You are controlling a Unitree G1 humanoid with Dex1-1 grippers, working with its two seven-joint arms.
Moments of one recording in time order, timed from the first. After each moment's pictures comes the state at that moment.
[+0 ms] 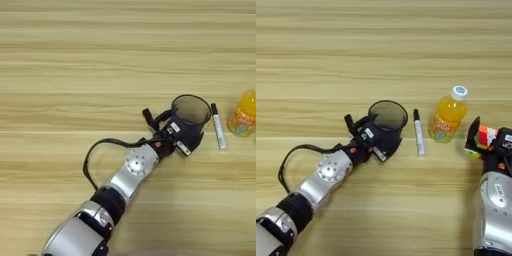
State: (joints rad) left arm -0.45 -0.14 -0.43 0.88 0.11 -0.44 -0.20; right arm 0.05 -0.18 -0.36 0.05 0.10 -0.14 -0.09
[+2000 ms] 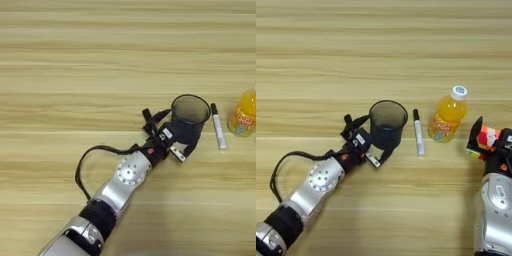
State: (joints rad) left arm -0.23 -0.04 -0.47 0.61 0.11 -0.43 -0.20; right arm 0.07 -0.18 -0.36 0.03 0.10 -0.14 -0.10
